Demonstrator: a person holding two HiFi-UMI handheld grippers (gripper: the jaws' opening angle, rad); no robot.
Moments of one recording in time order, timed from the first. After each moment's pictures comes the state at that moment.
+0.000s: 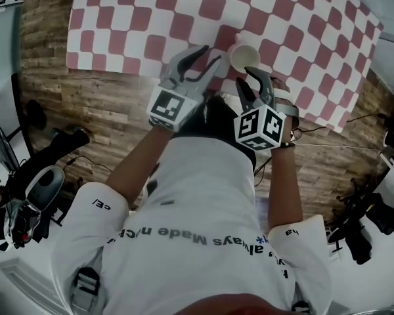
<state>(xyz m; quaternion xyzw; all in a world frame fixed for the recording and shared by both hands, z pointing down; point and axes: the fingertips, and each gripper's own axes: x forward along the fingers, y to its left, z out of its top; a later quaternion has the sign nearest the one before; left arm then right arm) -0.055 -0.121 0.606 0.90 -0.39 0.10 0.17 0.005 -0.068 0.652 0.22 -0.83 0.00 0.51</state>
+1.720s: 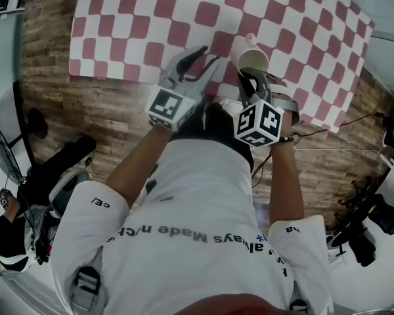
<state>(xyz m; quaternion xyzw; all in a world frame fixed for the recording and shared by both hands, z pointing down) -0.046 -0.123 0.582 0.91 -0.38 0.09 0.17 0.013 -0.073 0.635 0.21 -0.82 -0.02 0.53</state>
